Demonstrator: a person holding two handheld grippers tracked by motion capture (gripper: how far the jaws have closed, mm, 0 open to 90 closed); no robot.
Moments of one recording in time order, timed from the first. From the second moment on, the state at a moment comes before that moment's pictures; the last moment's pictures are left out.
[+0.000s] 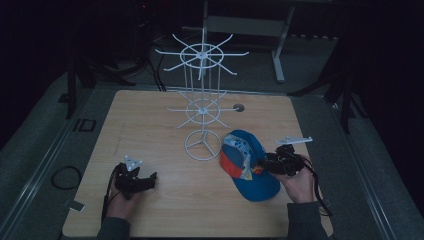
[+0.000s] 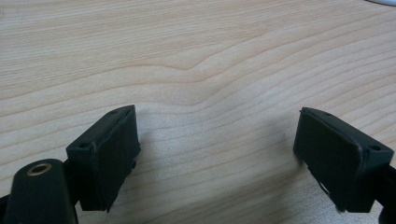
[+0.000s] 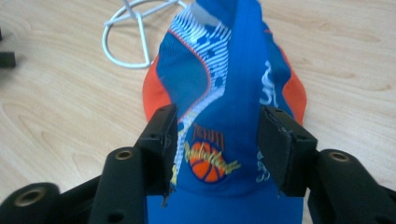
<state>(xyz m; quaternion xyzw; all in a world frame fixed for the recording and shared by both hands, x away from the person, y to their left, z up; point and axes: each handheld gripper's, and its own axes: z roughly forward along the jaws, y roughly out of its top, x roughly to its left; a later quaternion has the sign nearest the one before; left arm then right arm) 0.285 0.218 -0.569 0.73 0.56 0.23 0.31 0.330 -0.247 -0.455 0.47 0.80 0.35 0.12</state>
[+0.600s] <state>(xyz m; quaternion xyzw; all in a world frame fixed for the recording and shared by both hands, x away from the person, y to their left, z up) 0.285 0.218 -0.569 0.73 0.56 0.23 0.31 0.362 -0.232 -0.456 0.48 0.81 0.32 0.13</state>
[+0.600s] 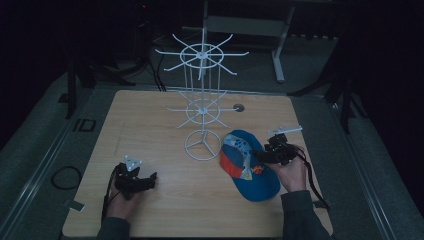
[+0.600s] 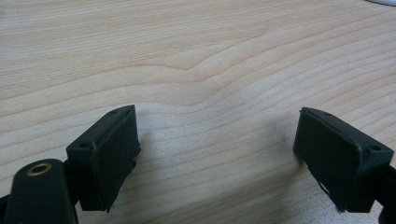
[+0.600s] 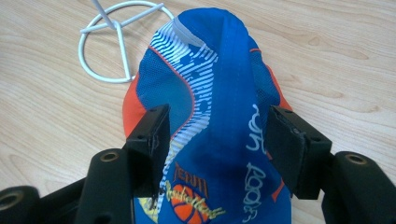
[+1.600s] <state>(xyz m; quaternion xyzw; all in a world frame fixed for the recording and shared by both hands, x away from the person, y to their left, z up) 0.285 0.218 -0.569 0.73 0.56 0.23 0.31 0.408 -0.216 -0.476 0.47 0.83 0.28 0.10</state>
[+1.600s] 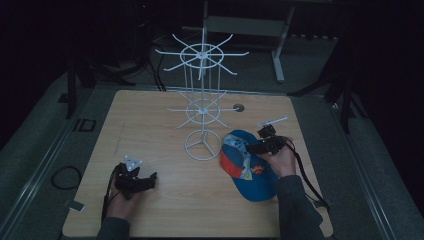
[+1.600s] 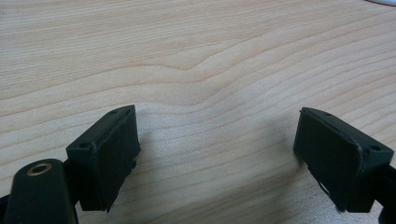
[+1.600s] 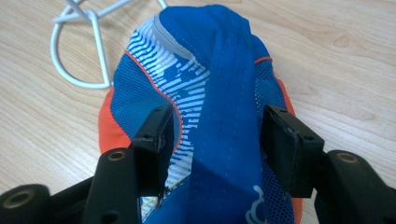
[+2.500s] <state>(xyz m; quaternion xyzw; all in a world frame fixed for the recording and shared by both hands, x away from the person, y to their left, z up) 0.285 0.218 -0.569 0.73 0.56 0.23 0.31 0.429 -0.200 -0.493 0.47 0.85 0.22 0.06</state>
